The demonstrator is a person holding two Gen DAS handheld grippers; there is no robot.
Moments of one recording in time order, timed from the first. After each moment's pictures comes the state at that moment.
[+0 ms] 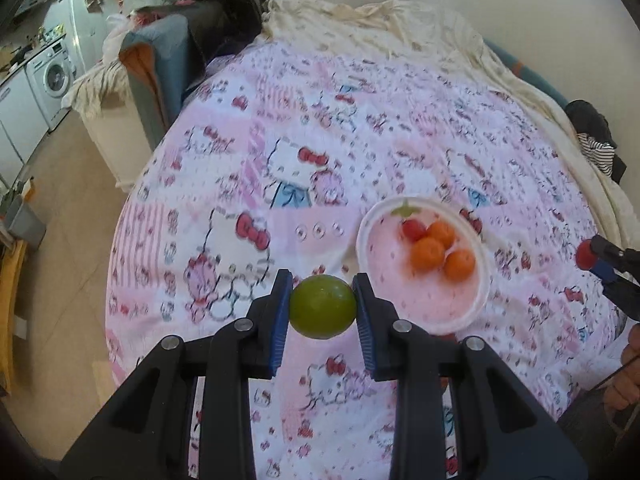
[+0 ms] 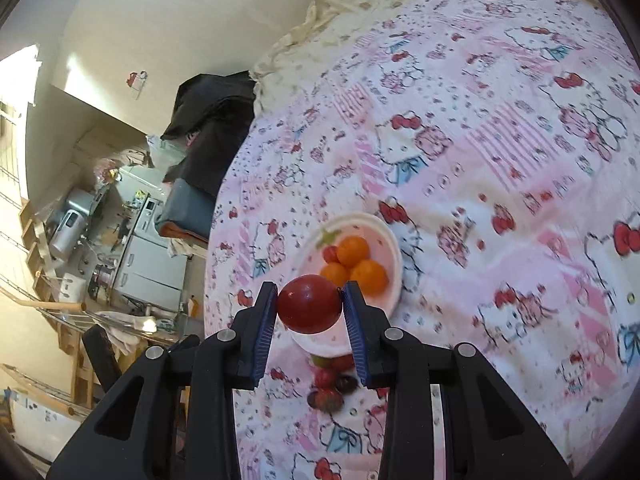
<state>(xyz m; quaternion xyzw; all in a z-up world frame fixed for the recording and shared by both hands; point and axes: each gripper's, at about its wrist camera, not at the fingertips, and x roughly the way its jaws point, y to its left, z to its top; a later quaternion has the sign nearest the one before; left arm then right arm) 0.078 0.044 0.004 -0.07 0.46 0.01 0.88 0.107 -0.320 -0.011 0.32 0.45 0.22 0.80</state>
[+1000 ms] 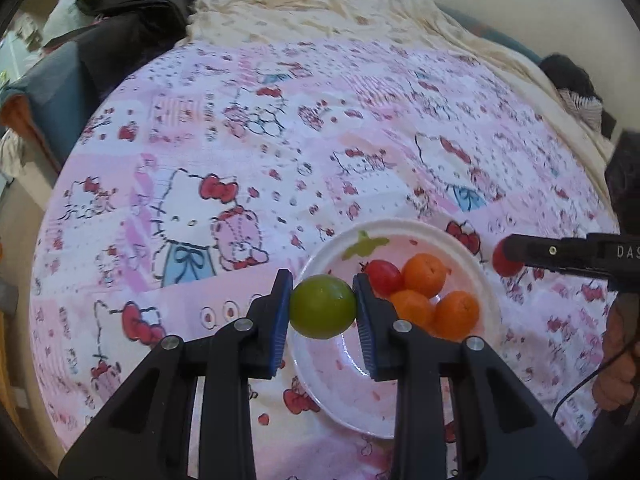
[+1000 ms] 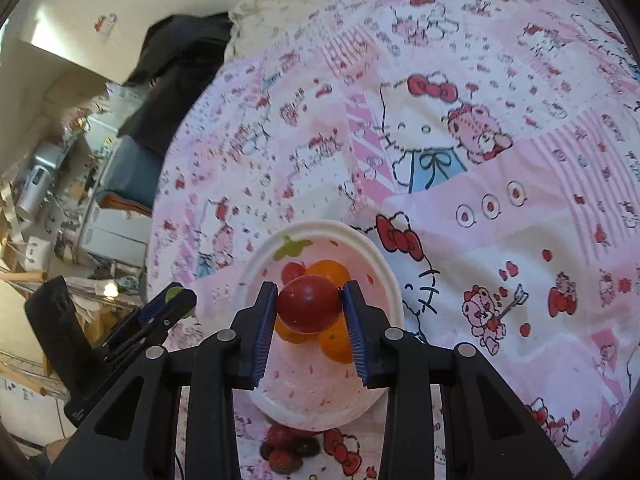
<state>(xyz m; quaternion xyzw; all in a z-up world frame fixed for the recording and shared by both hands) 0.188 -0.020 -0.059 -0.01 0.47 -0.07 0.88 0.222 -0.263 -0.085 0.24 0.55 0.22 0.77</state>
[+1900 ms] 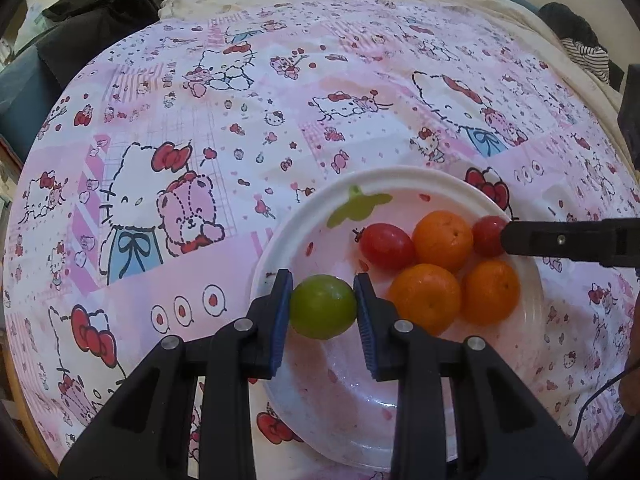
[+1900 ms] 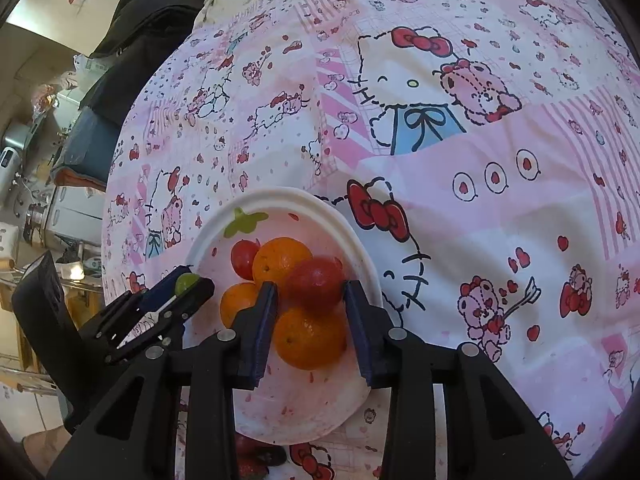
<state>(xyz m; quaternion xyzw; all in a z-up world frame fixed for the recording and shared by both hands) 0.206 -0.046 -0.113 0.04 0.52 -0.08 0.85 0.232 -0.247 -0.122 0.19 0.59 0.19 0.76</state>
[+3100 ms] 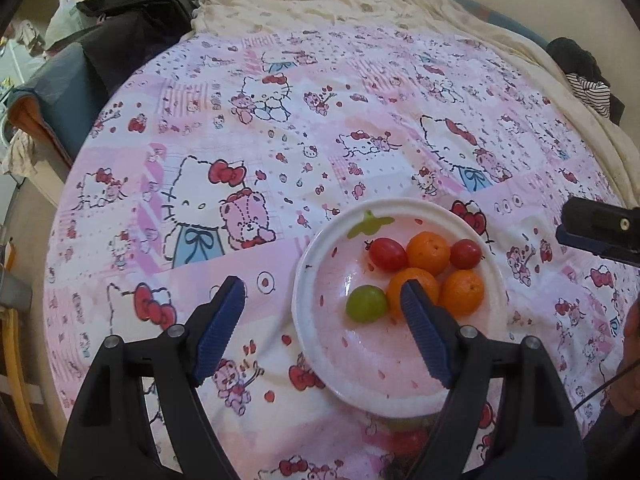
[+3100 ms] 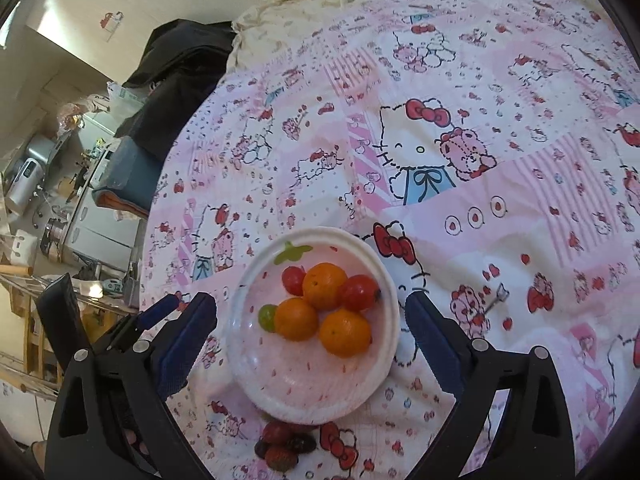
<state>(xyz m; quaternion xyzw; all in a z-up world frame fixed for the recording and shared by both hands) 0.176 -0.024 -0.053 0.01 0.49 -0.05 0.87 0.201 -0.265 -0.054 0.21 0.52 0.20 0.80</state>
